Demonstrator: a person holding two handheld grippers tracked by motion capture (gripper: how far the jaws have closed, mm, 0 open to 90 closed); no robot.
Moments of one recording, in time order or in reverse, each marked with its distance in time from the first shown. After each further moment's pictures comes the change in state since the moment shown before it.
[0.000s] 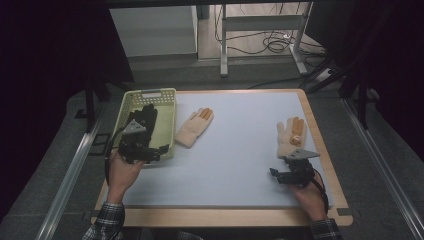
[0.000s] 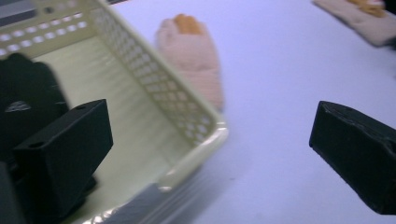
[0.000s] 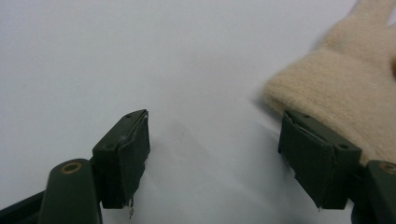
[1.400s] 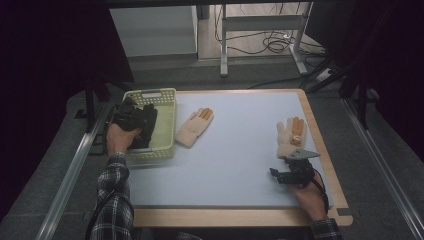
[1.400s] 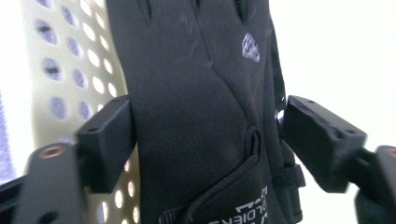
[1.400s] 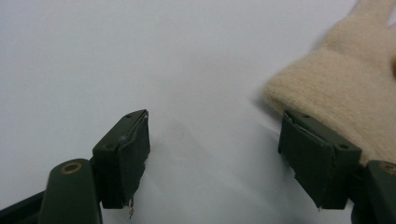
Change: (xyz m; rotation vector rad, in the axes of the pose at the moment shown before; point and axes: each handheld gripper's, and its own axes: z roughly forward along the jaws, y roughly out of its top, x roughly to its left) left arm 0.152 0.025 0.078 0.463 0.361 -0.366; right arm 0.000 0.000 0.000 -0.002 0.002 0.000
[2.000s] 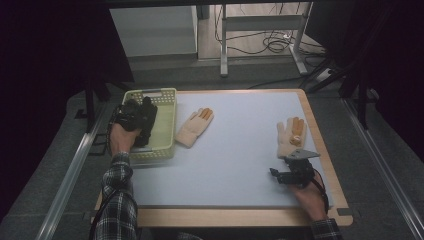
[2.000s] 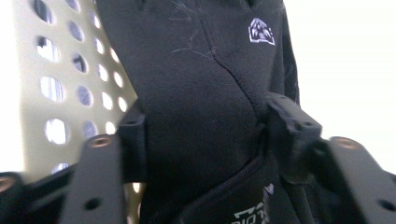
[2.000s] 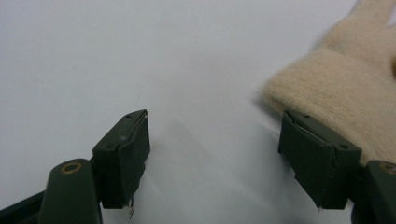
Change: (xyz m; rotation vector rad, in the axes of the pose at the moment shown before) left arm -0.006 0.004 0.022 0.034 0.082 0.059; right arm 0.000 0.000 0.000 -0.002 0.000 0.000
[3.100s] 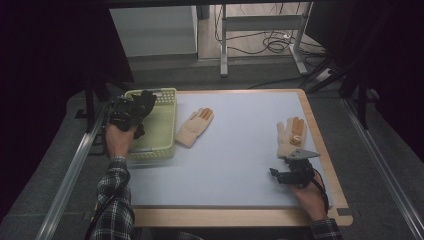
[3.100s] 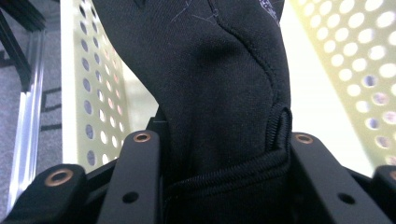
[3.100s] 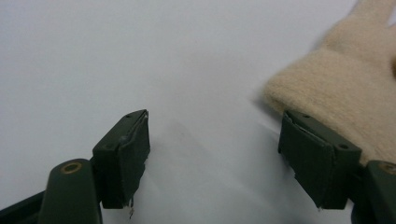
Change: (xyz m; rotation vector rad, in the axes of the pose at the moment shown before) left arm 0.000 -0.016 -0.042 -0.255 -0.072 -0.033; right arm 0.000 0.000 0.000 0.002 0.000 0.000
